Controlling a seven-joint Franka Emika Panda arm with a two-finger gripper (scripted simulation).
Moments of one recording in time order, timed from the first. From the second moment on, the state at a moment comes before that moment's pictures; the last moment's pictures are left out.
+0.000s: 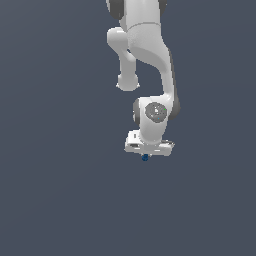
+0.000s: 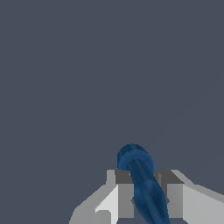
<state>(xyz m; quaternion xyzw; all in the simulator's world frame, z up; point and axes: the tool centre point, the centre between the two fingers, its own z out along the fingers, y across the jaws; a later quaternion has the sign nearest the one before) 0.017 0.086 0.044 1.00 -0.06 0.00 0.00</state>
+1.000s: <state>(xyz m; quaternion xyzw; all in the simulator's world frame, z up) 0.027 0.068 0.168 1.00 -0.06 0.00 0.00</state>
